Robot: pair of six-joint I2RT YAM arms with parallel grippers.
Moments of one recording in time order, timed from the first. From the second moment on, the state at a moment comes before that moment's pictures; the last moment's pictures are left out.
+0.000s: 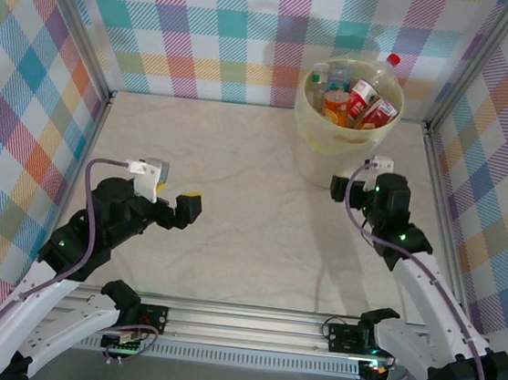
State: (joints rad) left arm -0.57 0.63 0.88 -0.62 -0.07 -0.30; right arm 0.29 0.93 0.72 -0.23 0.13 0.13
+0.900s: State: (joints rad) left arm -0.56 0.84 0.46 -0.13 -0.46 -0.15; right arm 0.15 1.00 0.31 0.23 0.27 0.00
